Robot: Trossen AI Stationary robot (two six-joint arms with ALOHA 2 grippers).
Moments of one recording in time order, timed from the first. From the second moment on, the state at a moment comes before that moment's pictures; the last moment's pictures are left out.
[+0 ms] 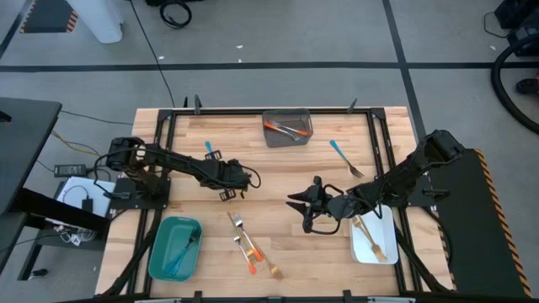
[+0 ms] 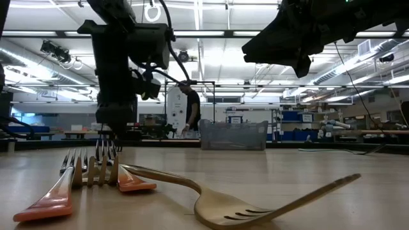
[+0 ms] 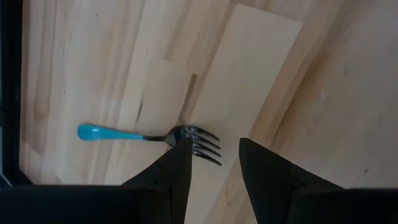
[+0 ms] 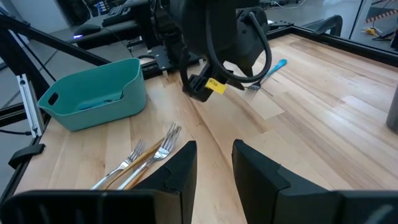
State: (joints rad) left arm -0.03 1.70 0.96 -0.81 -0.52 -0.38; right arm 0.44 1.50 0.62 0.55 0.66 0.42
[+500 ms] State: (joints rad) left arm -0.04 1.70 0.90 -0.75 -0.57 -0.43; right arm 0.44 1.50 0.62 0.56 0.66 0.43
